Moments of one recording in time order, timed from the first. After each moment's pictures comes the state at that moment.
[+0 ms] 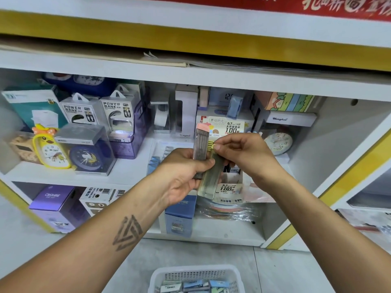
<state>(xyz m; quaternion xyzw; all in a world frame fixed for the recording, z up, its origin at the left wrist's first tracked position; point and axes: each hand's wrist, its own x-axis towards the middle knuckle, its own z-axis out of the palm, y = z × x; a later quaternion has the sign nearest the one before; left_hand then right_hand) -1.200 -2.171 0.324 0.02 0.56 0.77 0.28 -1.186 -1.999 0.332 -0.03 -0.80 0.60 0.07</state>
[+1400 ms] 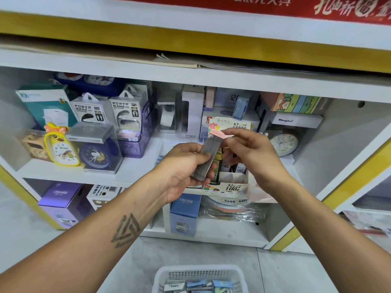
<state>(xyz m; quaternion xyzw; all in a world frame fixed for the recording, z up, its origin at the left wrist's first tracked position) -1.198 -2.185 0.335 0.04 0.64 0.73 0.24 -1.183 -2.005 0.327 -0.02 -0.78 0.62 0.12</state>
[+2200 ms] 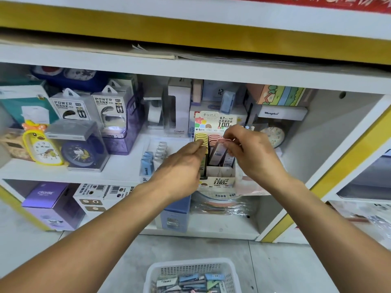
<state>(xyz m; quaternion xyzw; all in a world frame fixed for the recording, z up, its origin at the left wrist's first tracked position) -1.209 -2.171 0.297 0.34 0.92 0.18 -0.01 -1.177 -1.971 0.321 0.08 -0.94 0.22 0.25</state>
